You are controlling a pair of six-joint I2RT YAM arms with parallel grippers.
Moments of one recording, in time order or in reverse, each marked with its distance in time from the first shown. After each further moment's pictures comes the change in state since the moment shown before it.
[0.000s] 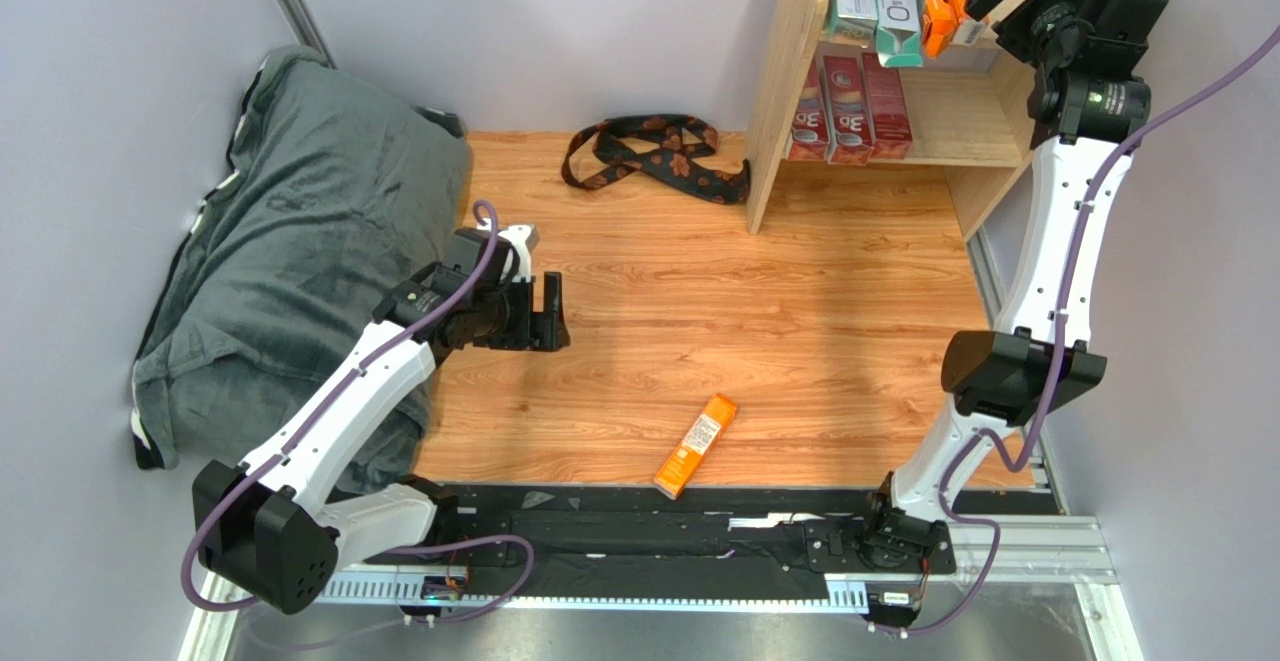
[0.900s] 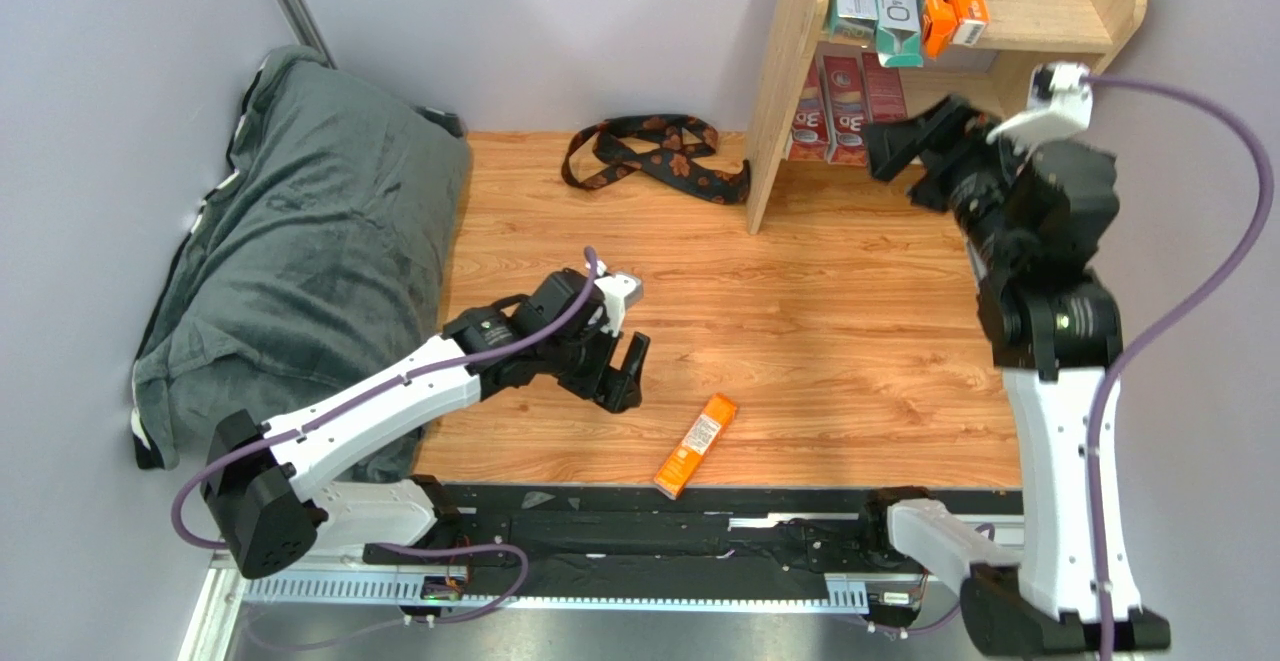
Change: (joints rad) left arm -0.414 0.064 0.000 0.085 0.010 -0.003; right arm 0.322 -0.801 -0.835 0.091 0.071 0.002
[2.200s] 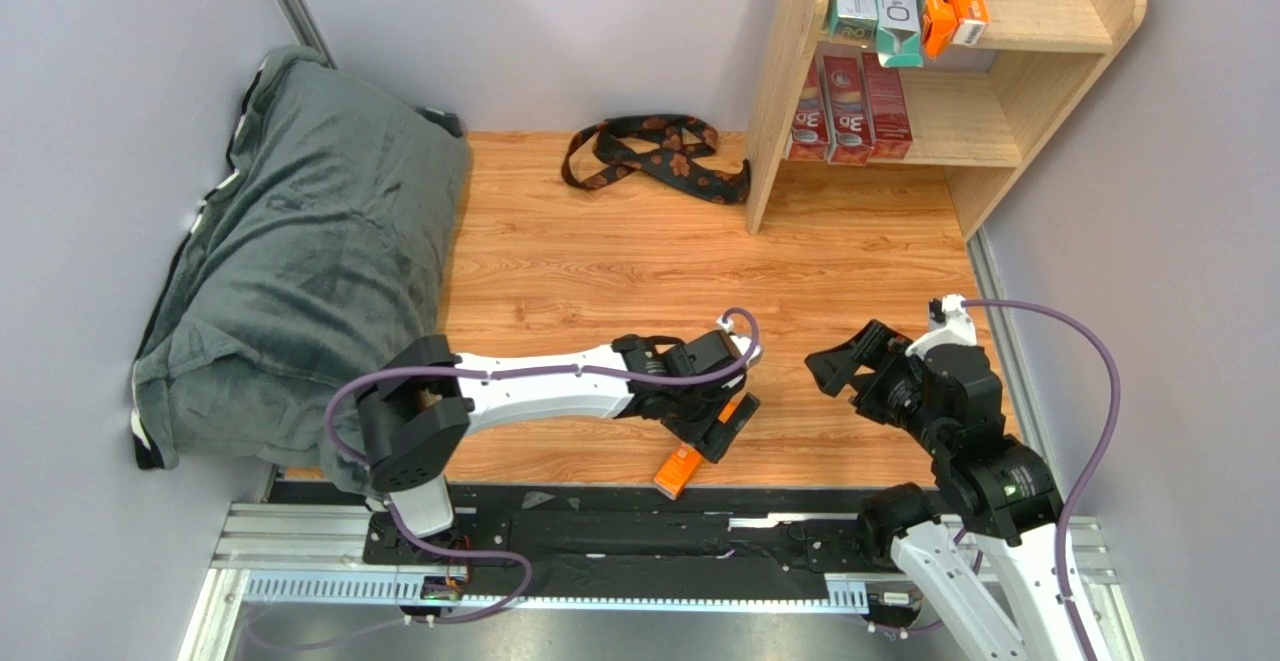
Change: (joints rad) left arm -0.353 0.523 0.222 0.130 -0.148 -0.109; right arm 0.275 -0.670 -0.850 -0.299 0.112 0.220
